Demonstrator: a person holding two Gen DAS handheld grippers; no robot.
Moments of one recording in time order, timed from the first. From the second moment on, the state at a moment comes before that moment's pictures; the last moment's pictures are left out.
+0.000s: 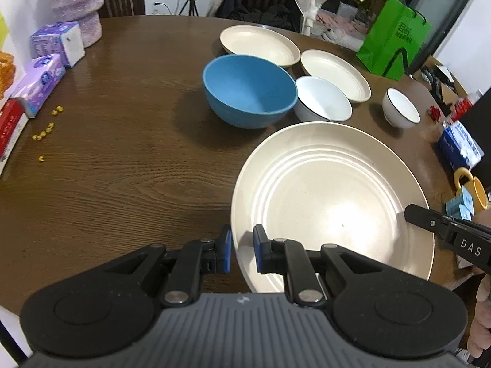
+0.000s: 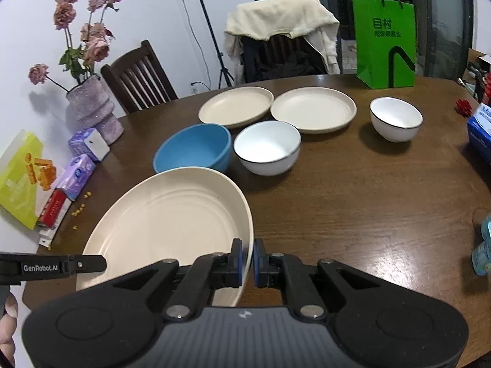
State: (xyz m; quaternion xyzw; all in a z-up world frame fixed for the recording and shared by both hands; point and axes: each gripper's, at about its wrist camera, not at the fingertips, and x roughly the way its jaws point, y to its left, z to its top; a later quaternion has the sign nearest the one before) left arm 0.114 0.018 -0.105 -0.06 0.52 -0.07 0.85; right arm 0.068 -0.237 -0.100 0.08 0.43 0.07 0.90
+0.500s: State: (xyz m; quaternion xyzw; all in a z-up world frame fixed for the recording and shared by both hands) left arm 0.123 0.003 -0.156 -0.04 0.54 -0.10 0.84; right arm 0.063 -0.247 -0.148 0.09 0.45 0.04 0.89
